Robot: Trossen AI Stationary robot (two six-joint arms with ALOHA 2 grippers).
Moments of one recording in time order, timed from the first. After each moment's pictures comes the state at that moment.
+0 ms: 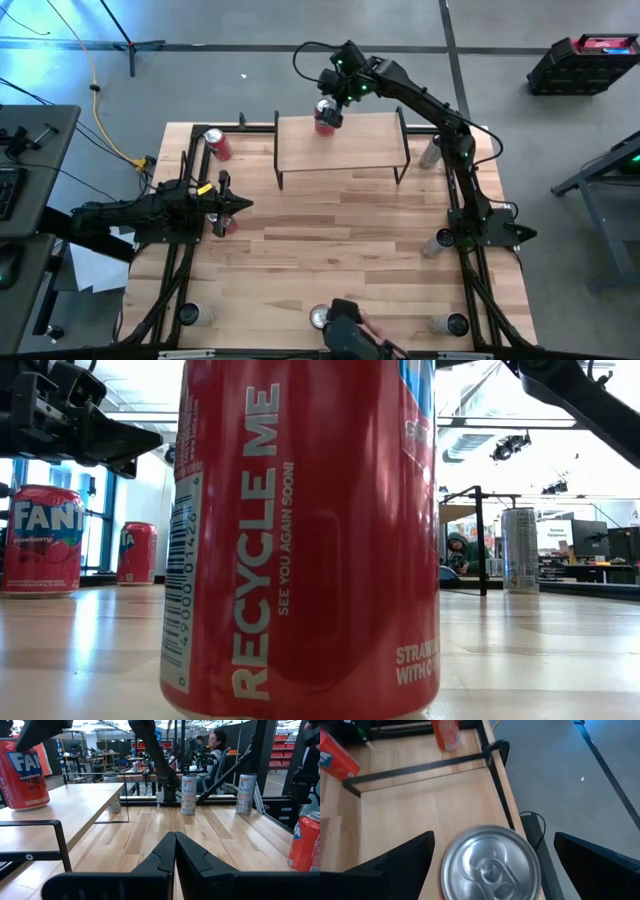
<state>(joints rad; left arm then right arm) 0.11 0.01 0.01 0.02 0.07 0.03 -0.61 2.15 2.36 -1.01 -0.26 -0.34</state>
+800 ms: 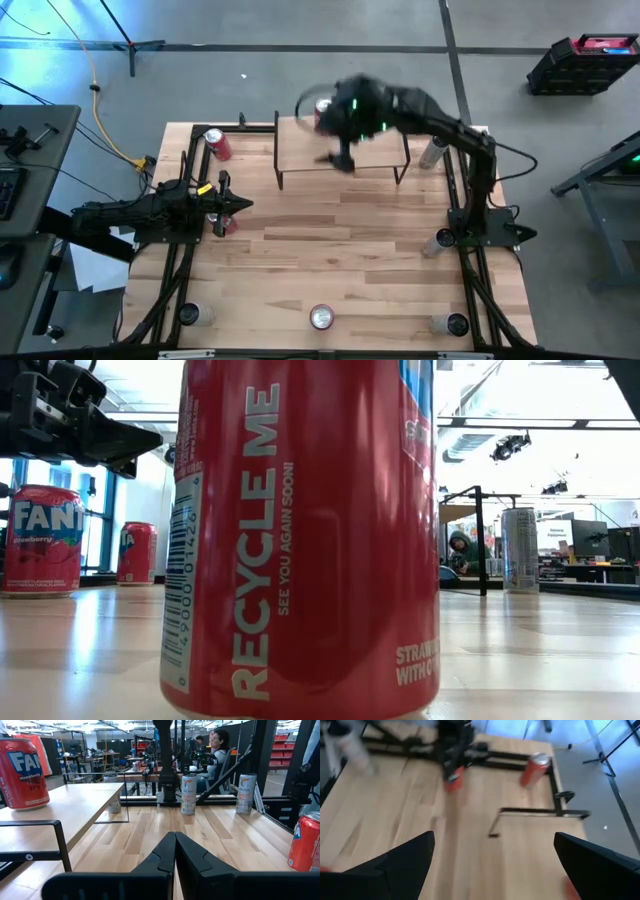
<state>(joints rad) 0.11 0.01 0.01 0.02 0.07 0.03 -0.18 1.90 2.36 -1.16 -0.10 -0.25</state>
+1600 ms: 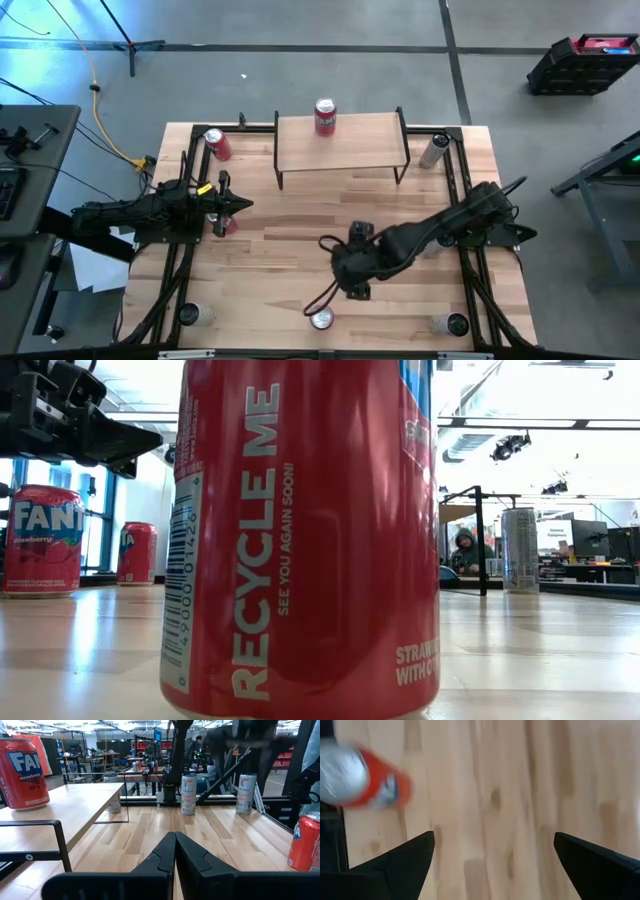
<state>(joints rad) 0.11 0.01 0.01 0.02 0.07 0.03 0.47 1.90 1.83 -1.21 0.24 0.51</state>
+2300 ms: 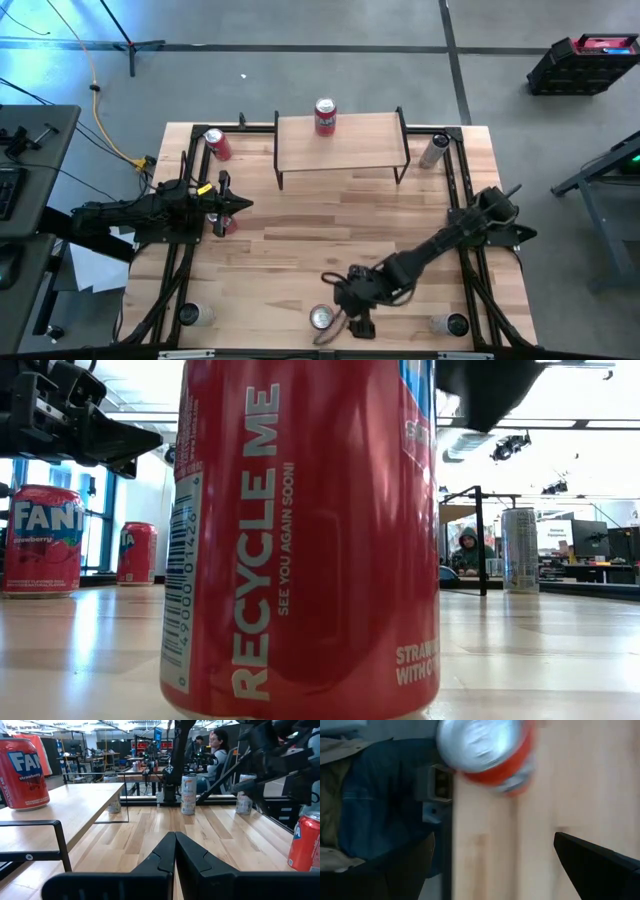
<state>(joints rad) 0.11 0.01 0.01 0.02 0.07 0.03 0.59 1.90 1.52 -0.64 -0.07 0.65</state>
